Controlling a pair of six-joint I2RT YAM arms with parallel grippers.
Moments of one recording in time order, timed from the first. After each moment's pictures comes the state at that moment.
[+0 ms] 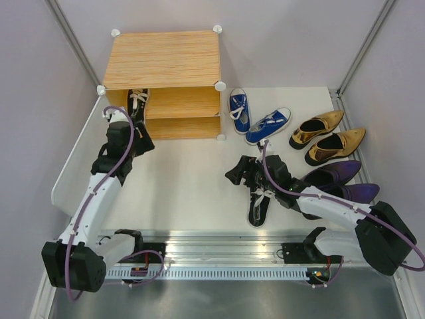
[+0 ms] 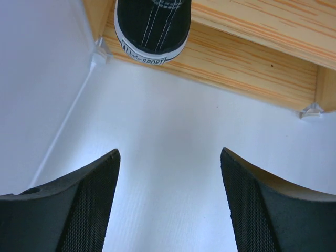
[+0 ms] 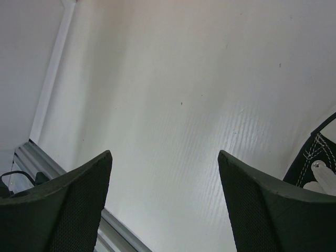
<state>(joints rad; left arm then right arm) -0.12 1.06 0.94 -0.41 -0.21 -0.34 0.70 1.21 0.53 0.23 -0.03 0.74</state>
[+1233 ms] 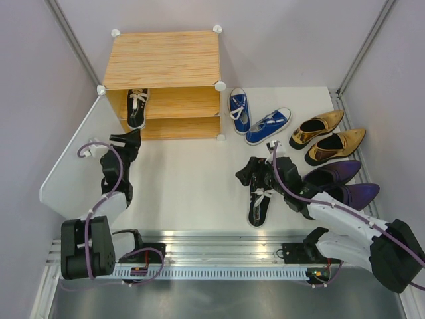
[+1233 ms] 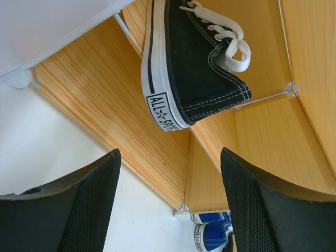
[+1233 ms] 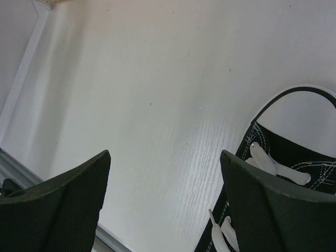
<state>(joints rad) 0.12 1.15 0.35 0.74 -0.03 -1.05 0.65 1.05 0.50 0.10 0.01 0.64</state>
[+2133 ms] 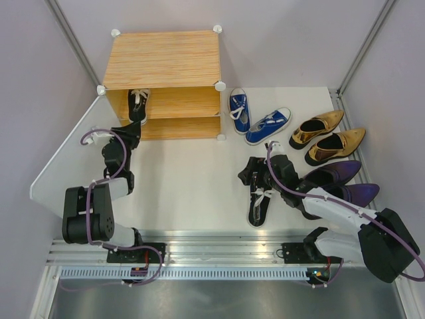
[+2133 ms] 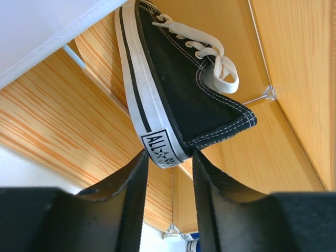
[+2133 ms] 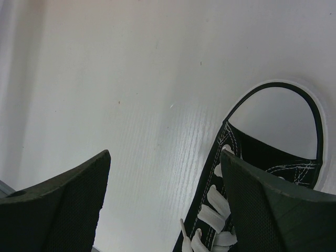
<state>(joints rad) 0.12 1.43 0.46 1.05 0.04 -1.06 0.61 1.16 0.50 0.11 0.02 0.60</state>
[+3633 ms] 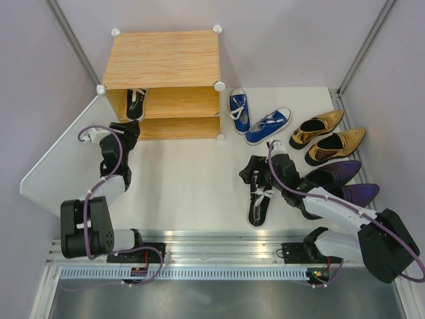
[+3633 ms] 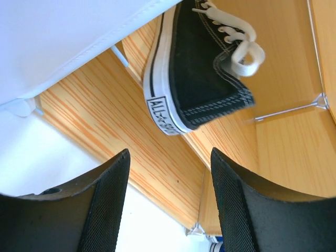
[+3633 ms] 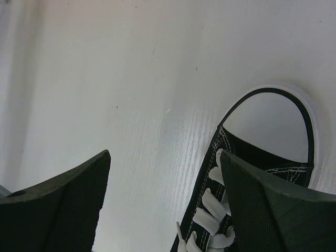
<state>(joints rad) 0.12 1.37 0.55 0.71 -0.04 -0.99 0.58 1.16 0.50 0.12 0.01 0.59</state>
